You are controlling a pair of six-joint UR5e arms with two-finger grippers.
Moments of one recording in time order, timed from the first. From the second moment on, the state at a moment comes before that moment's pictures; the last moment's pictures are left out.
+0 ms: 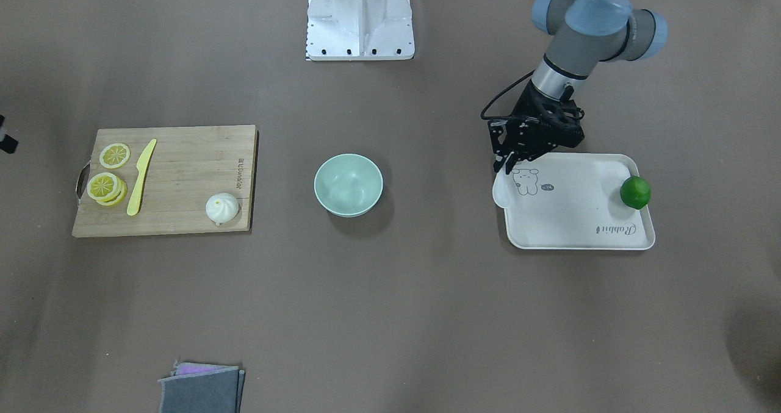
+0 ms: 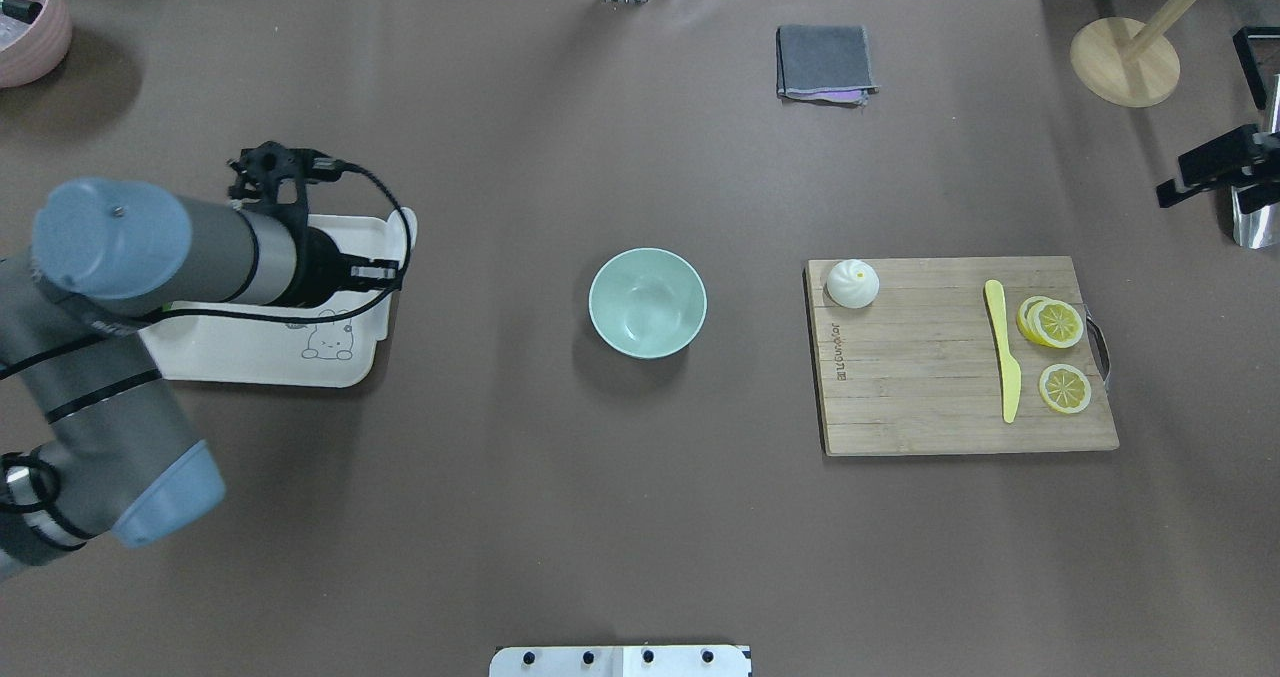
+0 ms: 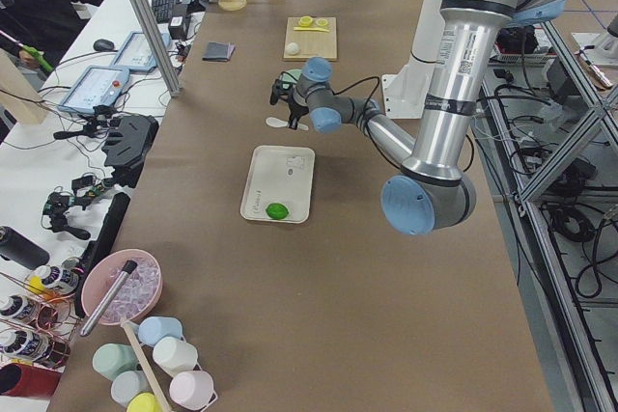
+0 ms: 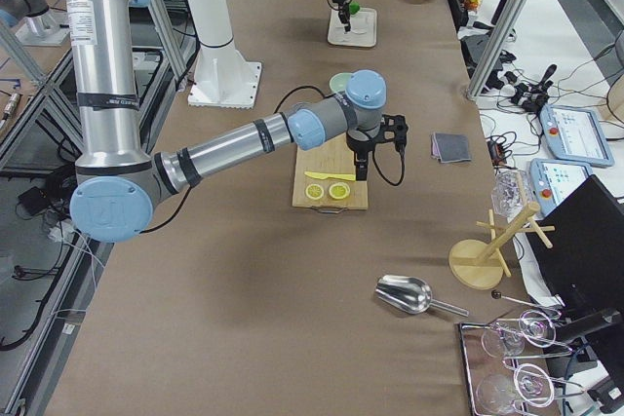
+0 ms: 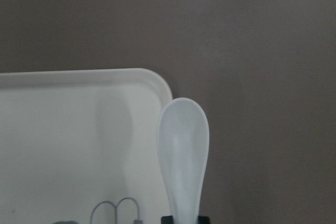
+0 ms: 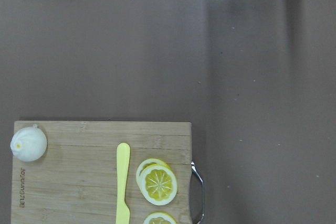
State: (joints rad) left arm -0.66 -1.90 -1.84 -2.03 -1.82 -1.13; right arm 1.21 -1.52 1.92 -1.40 2.37 0.62
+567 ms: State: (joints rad) left arm -0.54 -2.12 -1.81 -1.87 -1.68 -1.25; right arm 0.84 -1.37 1.86 -1.24 2.05 1.06
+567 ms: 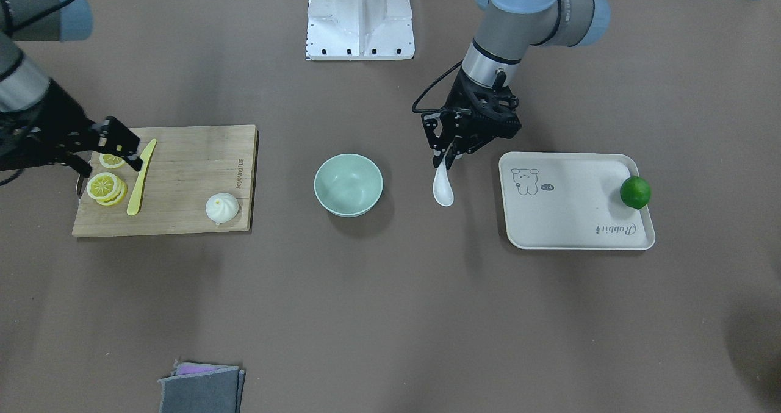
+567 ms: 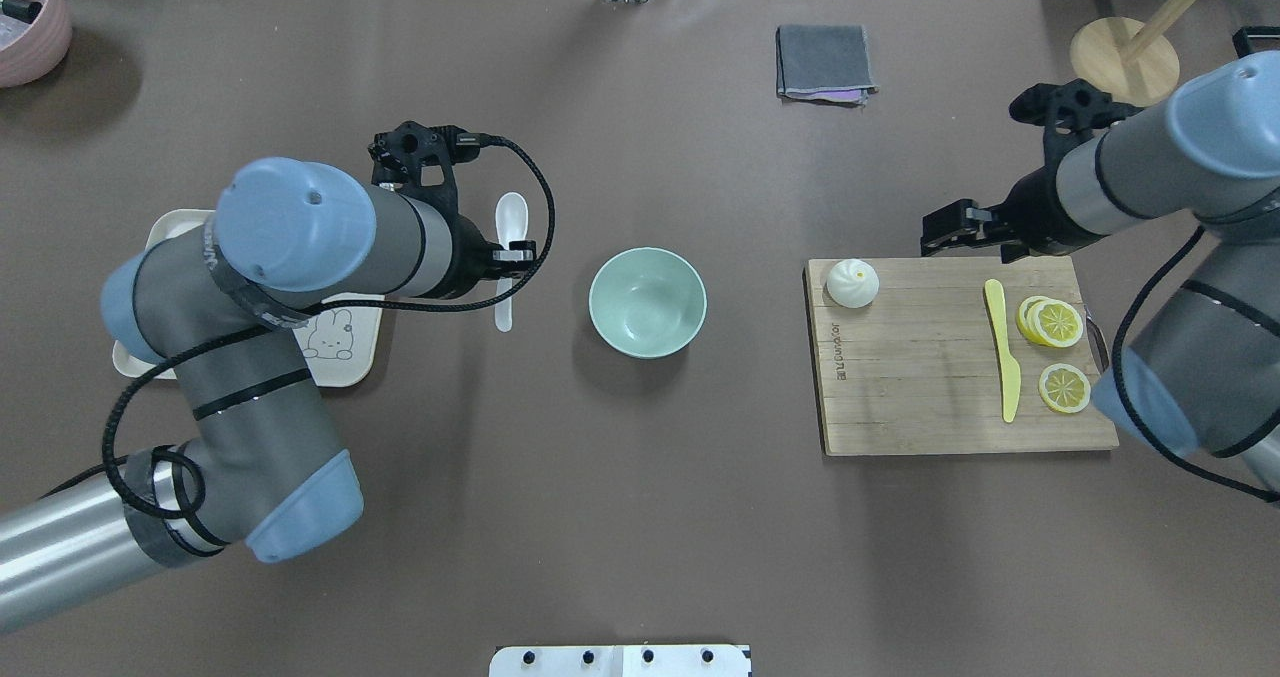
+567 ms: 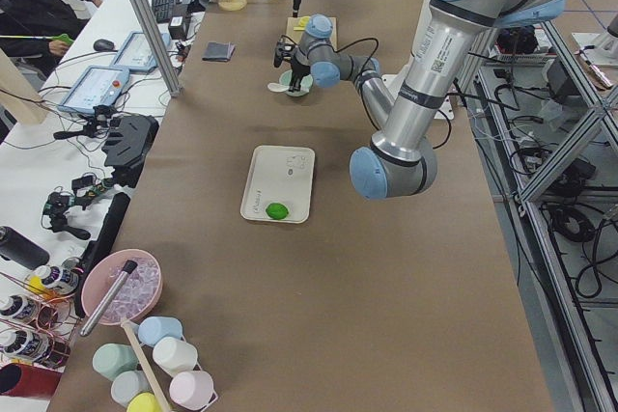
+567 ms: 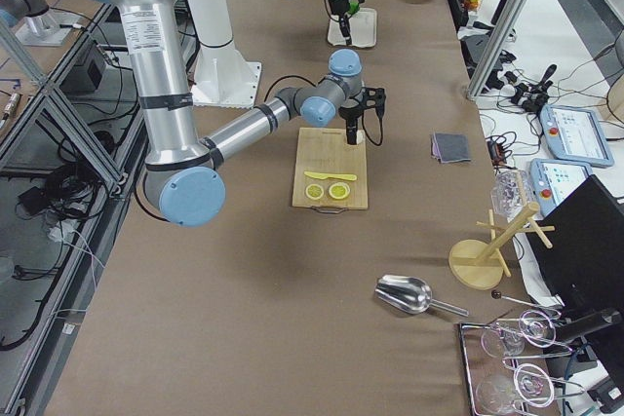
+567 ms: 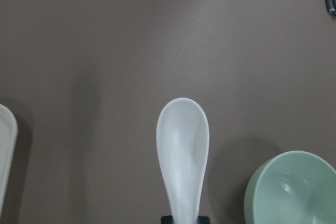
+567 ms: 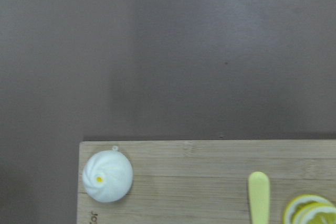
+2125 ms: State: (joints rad) left arm -0.37 -2.32 -1.67 -1.81 -1.57 -1.30; right arm 0.74 -1.21 1.65 -1.23 1.95 1.18
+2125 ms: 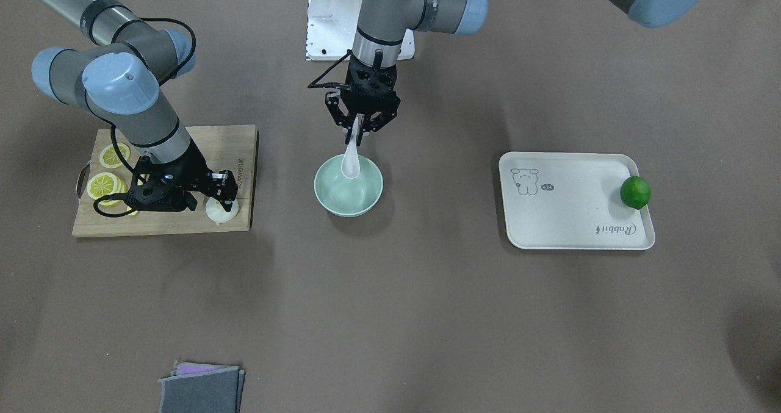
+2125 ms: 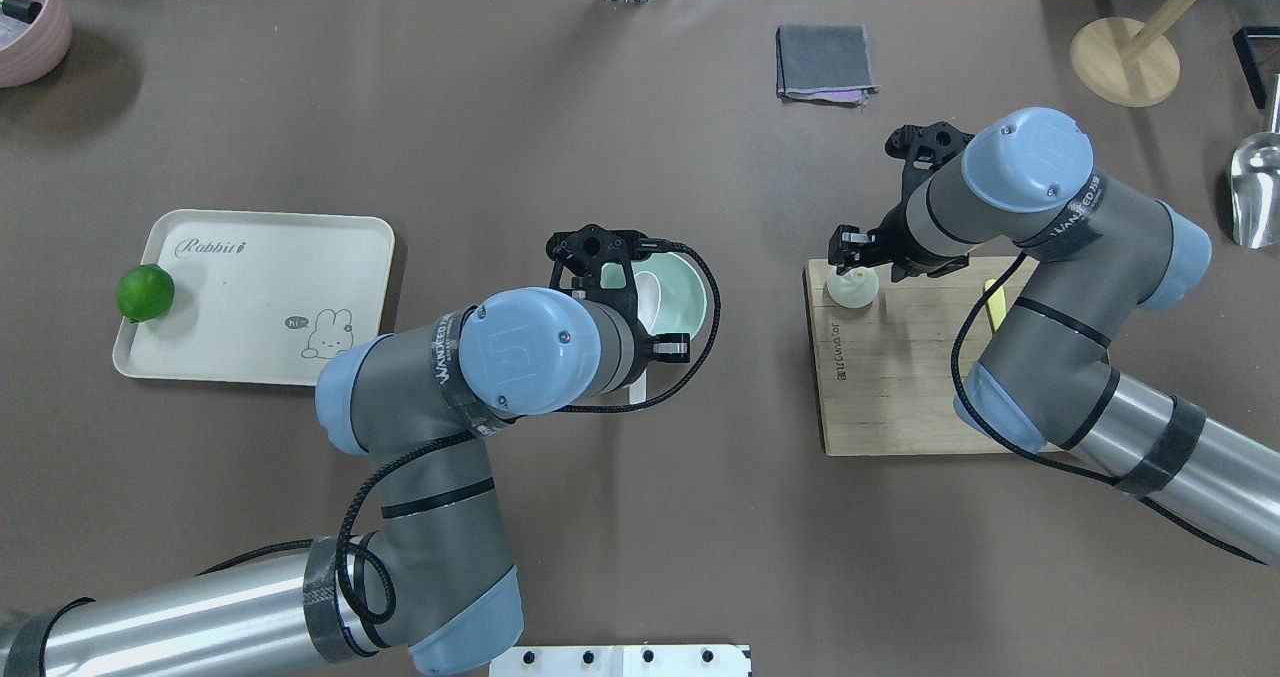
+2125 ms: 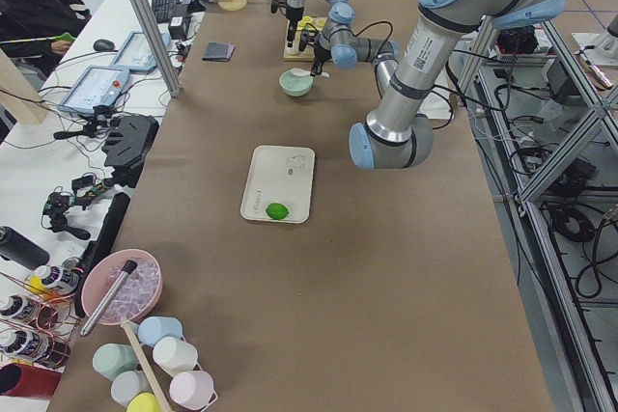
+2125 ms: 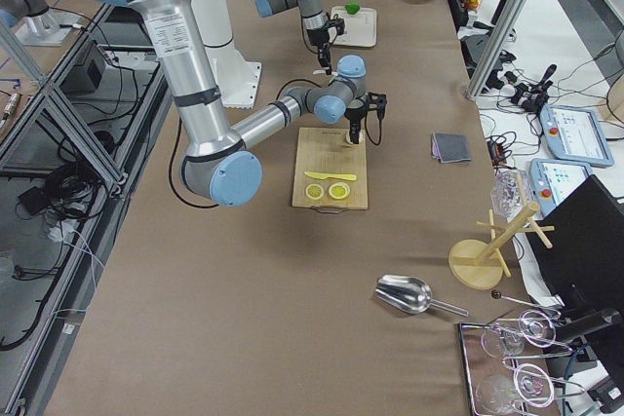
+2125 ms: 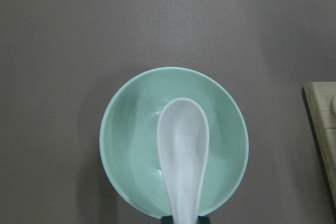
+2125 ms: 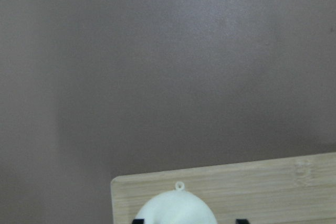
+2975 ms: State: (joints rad) left arm -0.37 -2.32 -1.66 -1.80 -1.57 -1.30; right arm 0.73 -1.19 1.65 -1.24 1.95 1.20
